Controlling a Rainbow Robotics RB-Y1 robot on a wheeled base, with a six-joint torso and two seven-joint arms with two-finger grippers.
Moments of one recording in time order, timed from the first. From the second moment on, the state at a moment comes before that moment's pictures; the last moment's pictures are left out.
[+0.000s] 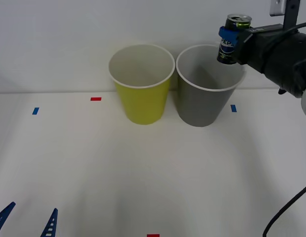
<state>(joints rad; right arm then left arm) -0.40 -0.38 -0.12 -2.11 -0.63 0.89 1.61 0.98 0.45 -0.12 -1.95 0.06 -0.64 -1.33</state>
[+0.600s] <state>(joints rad) -0.45 -0.45 0.01 -1.87 -0.60 0.57 1.64 0.98 0.45 -0.12 -1.95 0.06 -0.64 -1.33</state>
